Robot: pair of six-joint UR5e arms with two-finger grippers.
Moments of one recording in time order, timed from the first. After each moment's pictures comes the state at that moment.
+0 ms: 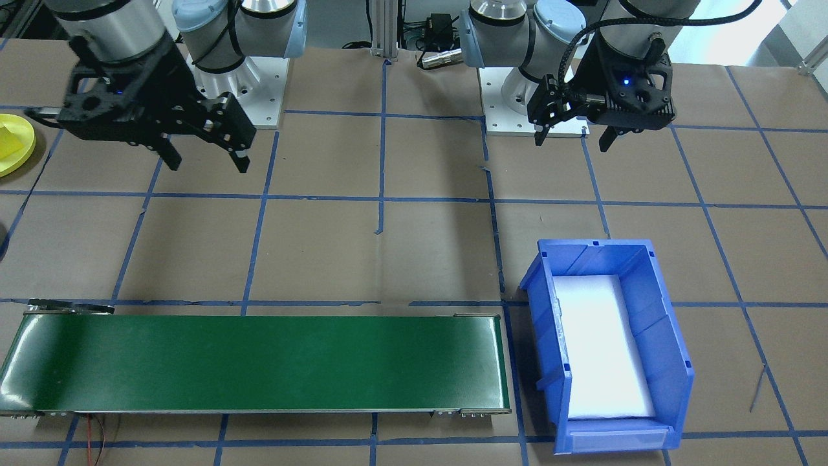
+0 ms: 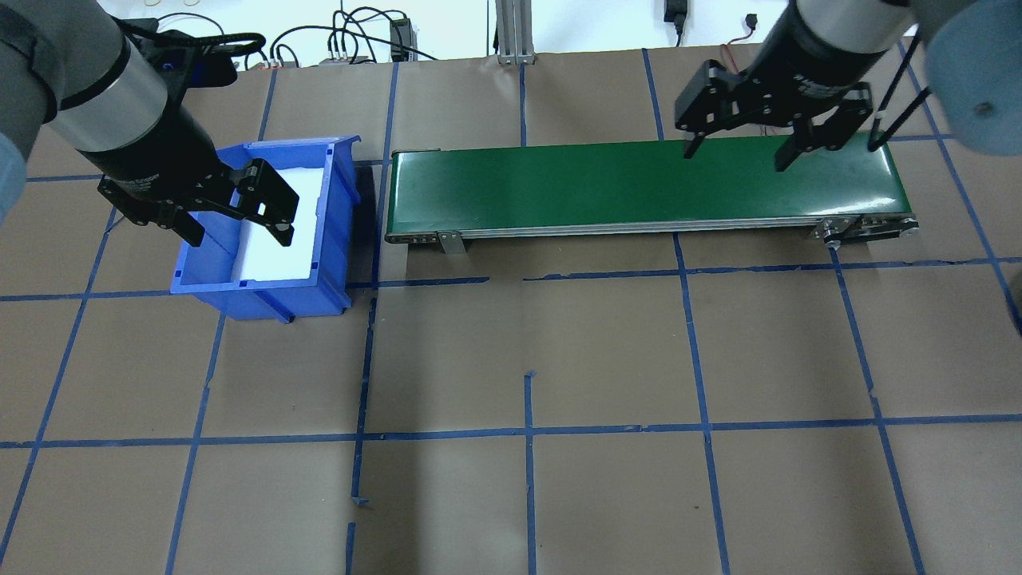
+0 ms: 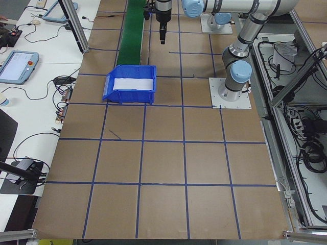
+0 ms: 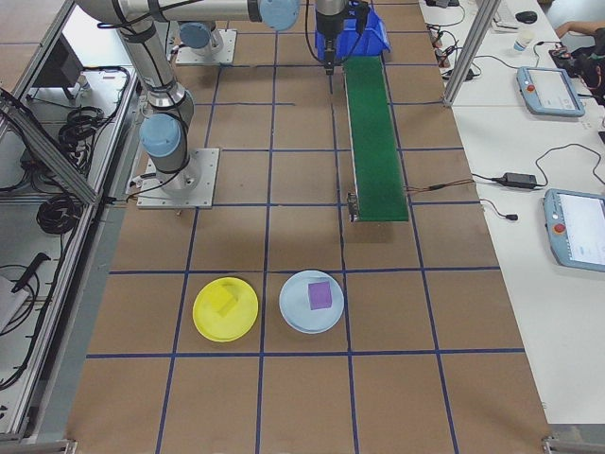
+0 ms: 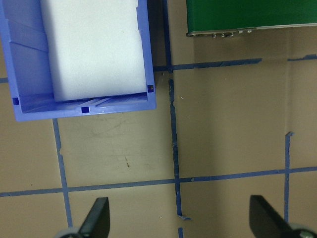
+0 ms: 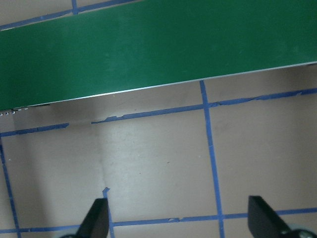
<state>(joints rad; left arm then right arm) -1.50 -1.46 -1.66 -1.61 1.54 0.13 1.60 -1.58 1.57 -1.63 -1.44 0.20</state>
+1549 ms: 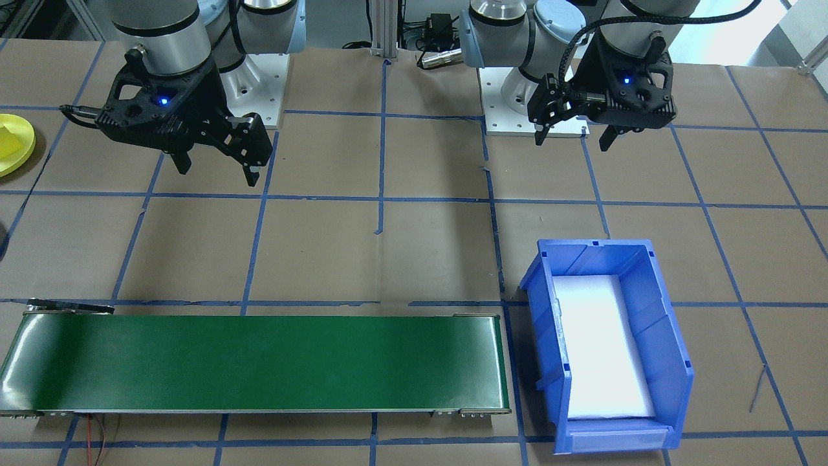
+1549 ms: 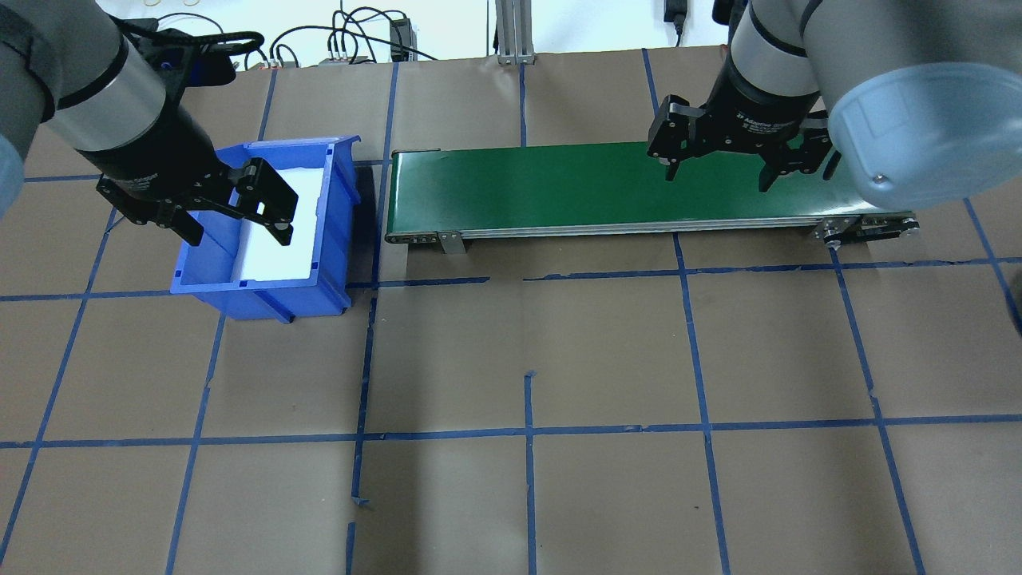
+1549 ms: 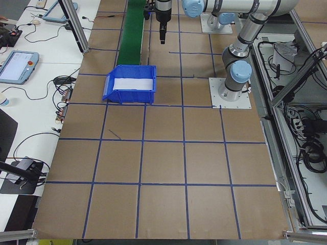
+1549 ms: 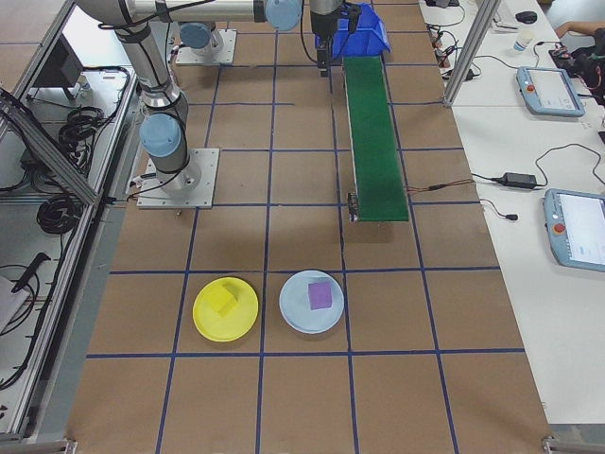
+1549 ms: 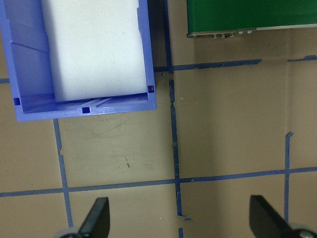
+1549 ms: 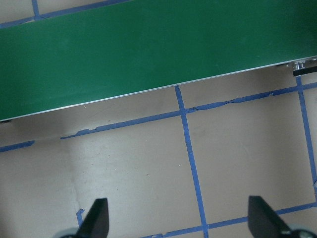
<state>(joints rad) -1.50 -1.46 -1.66 -1.61 1.54 0.13 1.66 -1.58 1.63 -1.73 -1.60 0.27</state>
